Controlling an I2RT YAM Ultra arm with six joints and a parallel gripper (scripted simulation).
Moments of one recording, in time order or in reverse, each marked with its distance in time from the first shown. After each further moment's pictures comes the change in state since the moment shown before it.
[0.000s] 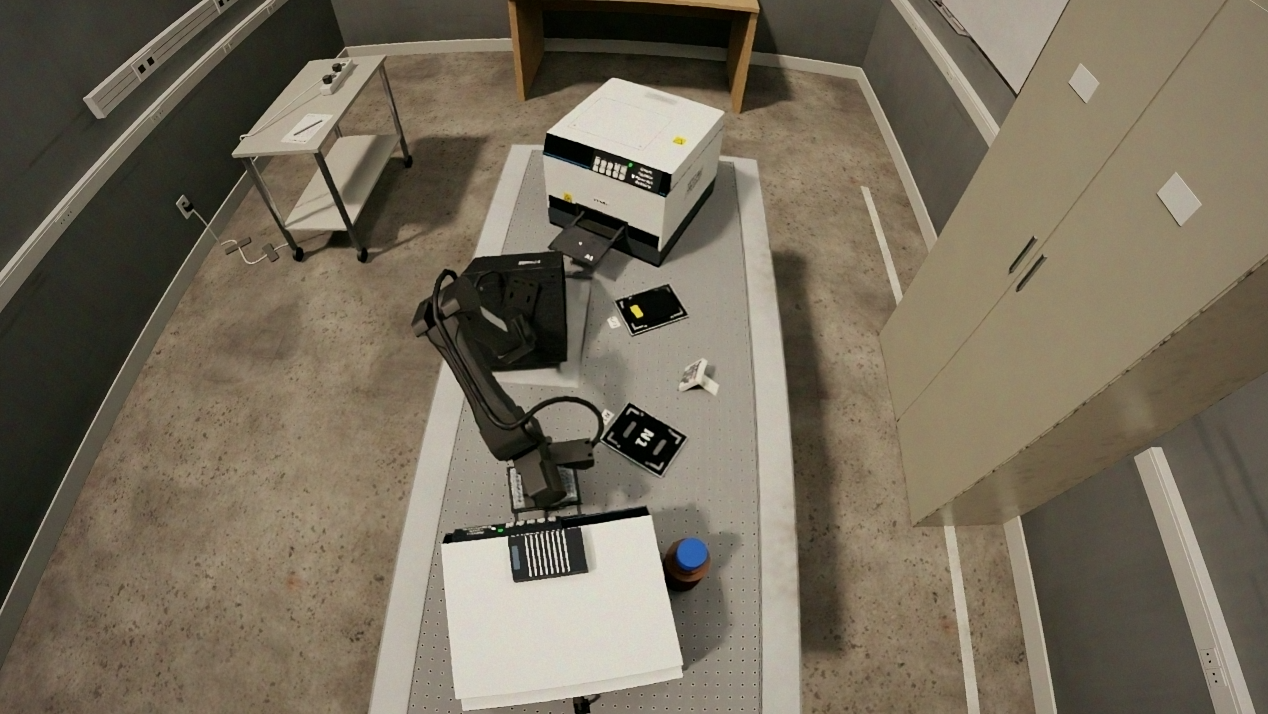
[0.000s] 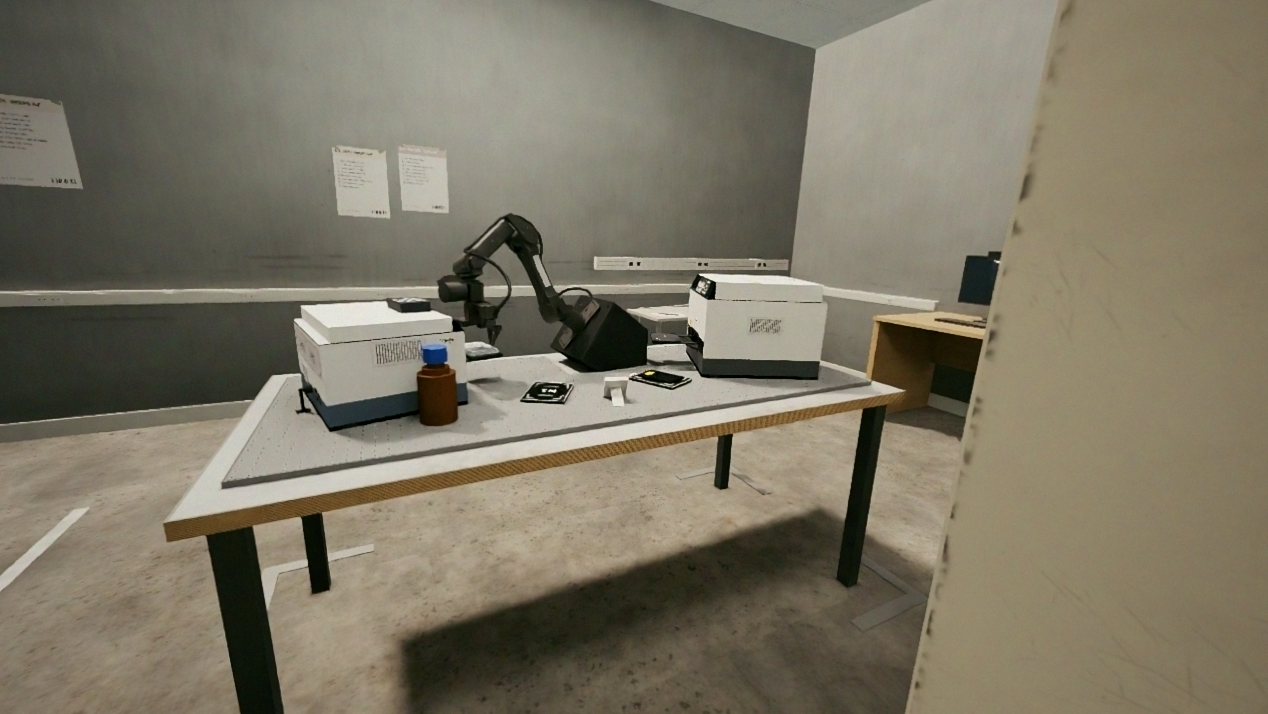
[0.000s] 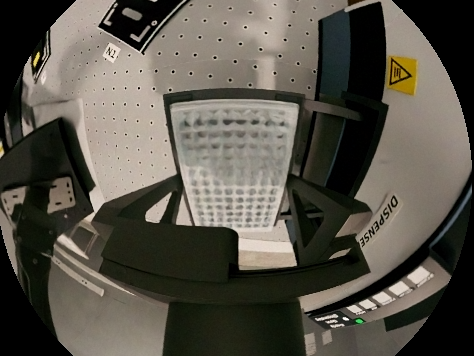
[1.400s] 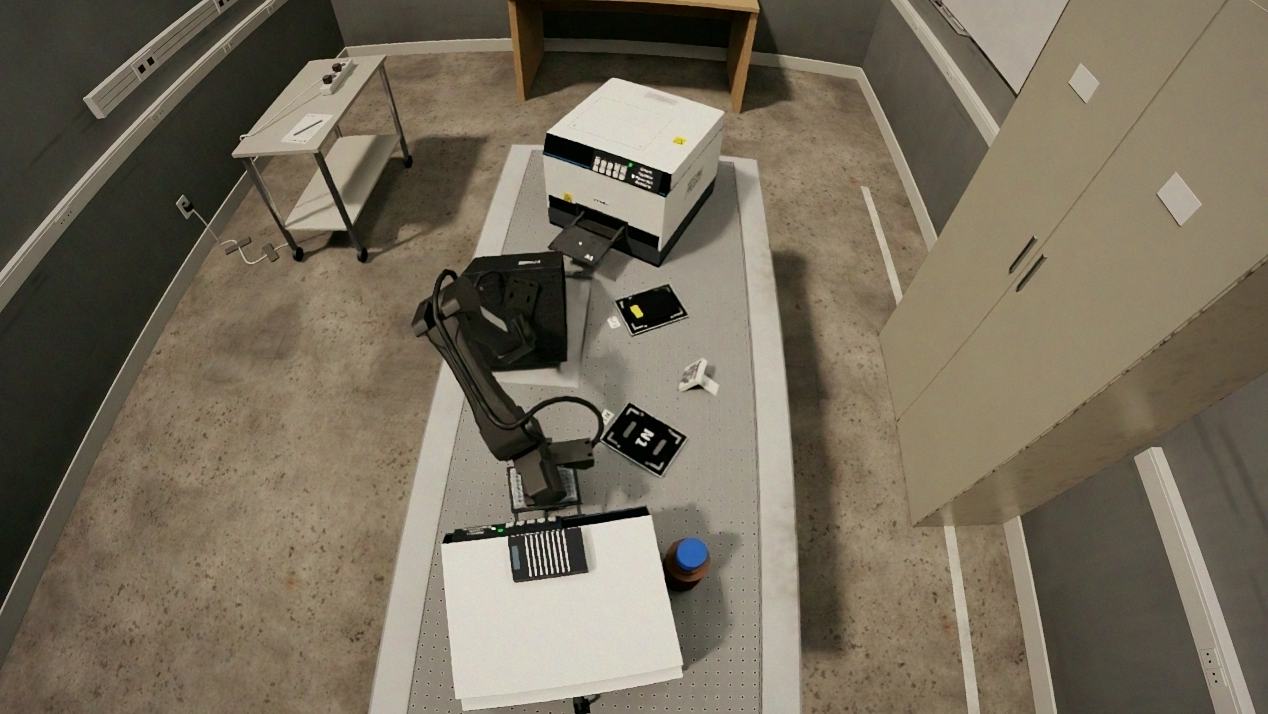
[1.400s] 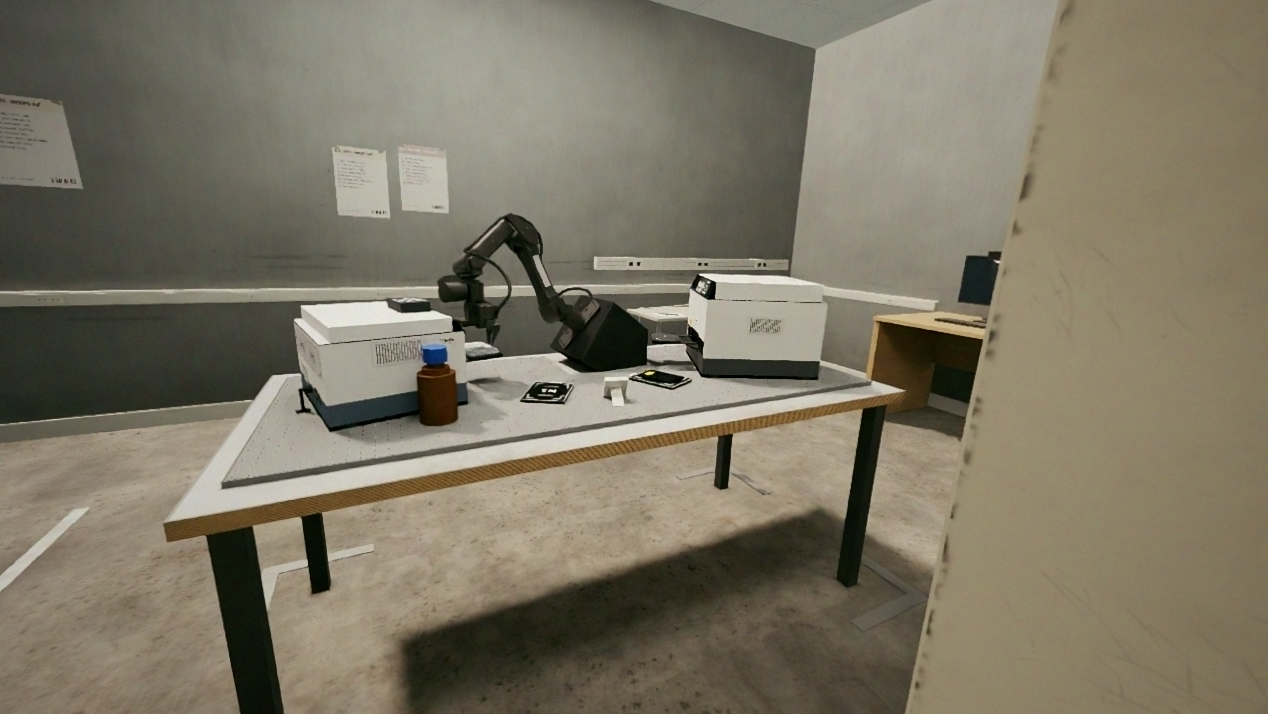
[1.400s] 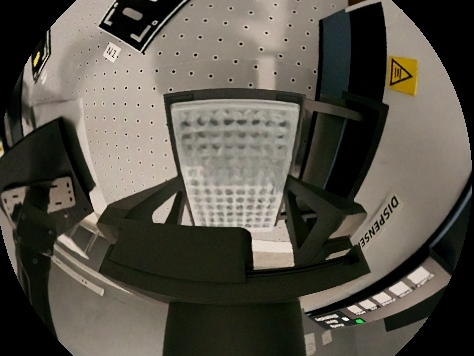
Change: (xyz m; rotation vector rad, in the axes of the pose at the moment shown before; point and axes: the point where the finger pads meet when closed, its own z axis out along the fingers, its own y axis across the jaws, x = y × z) arm 0.000 0.000 0.000 -0.001 0.000 -0.001
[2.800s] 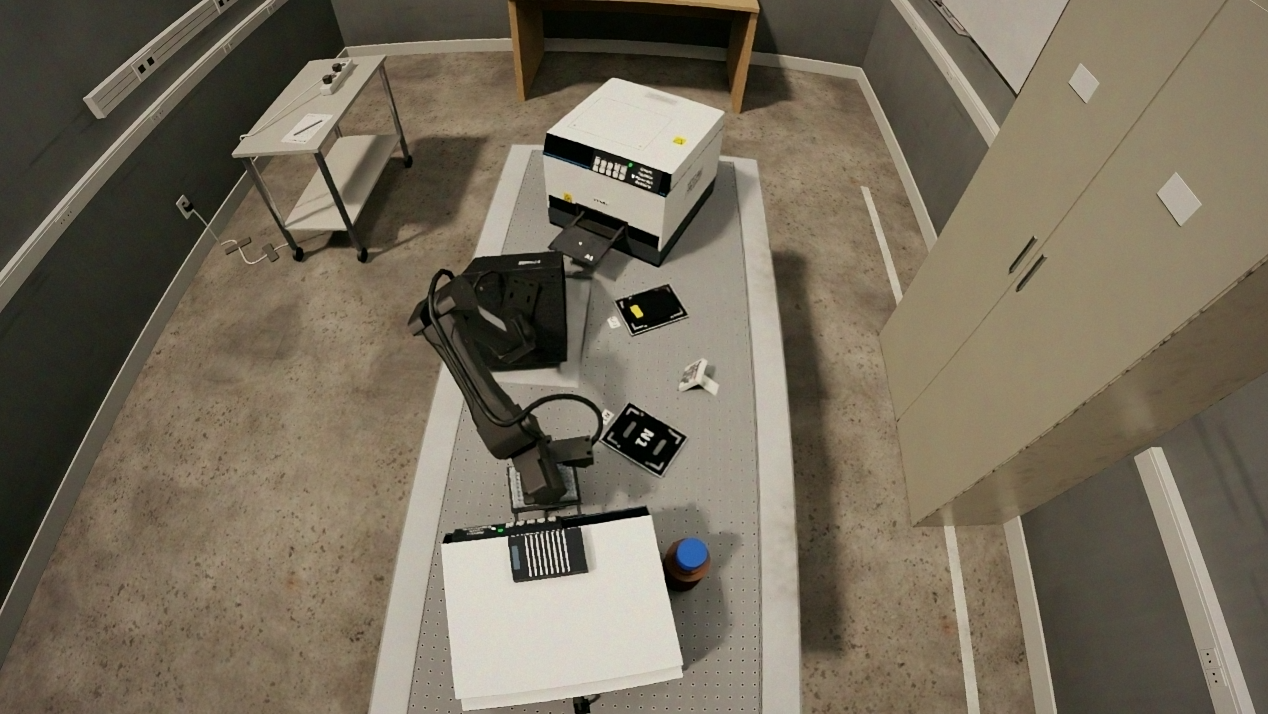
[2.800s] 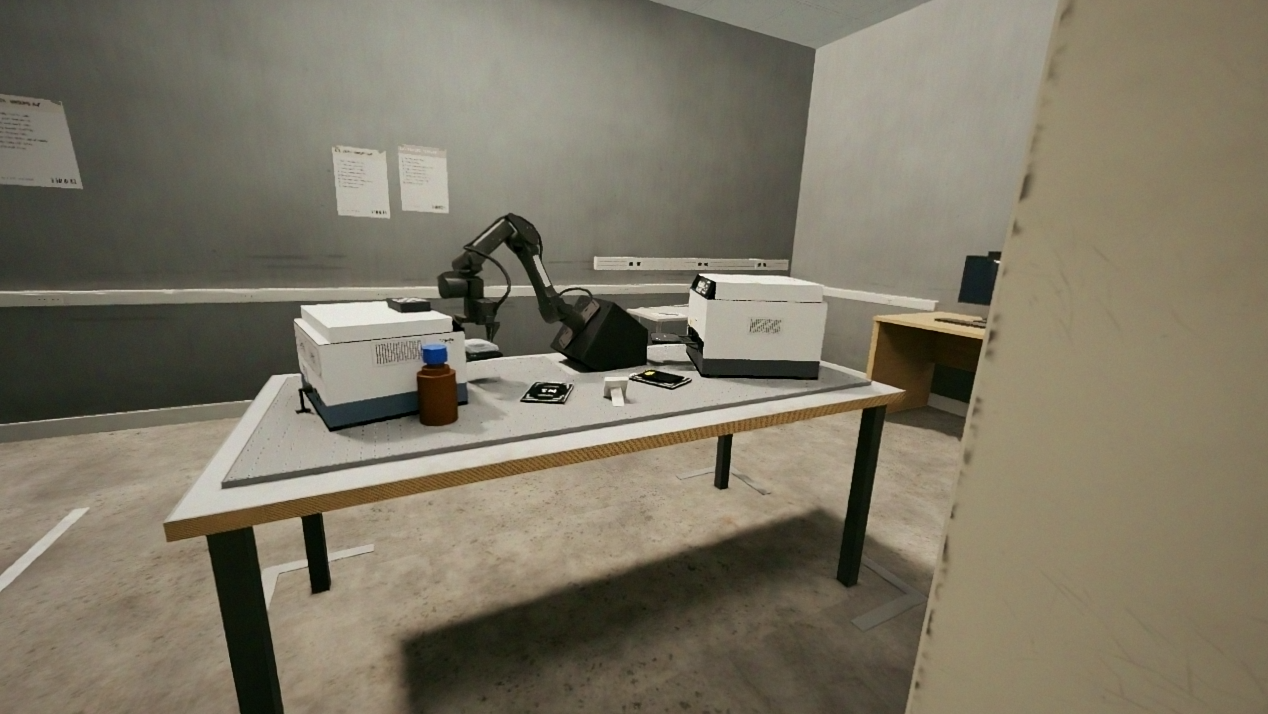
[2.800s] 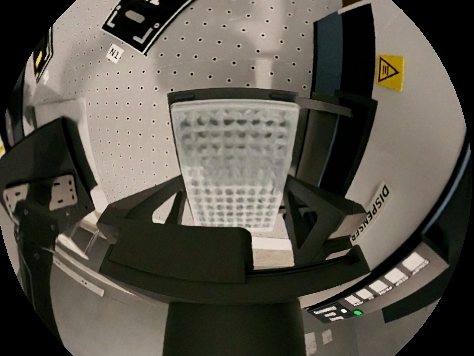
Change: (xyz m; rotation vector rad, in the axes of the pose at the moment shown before) arm 0.000 -0.001 -0.010 0.007 -0.003 0.001
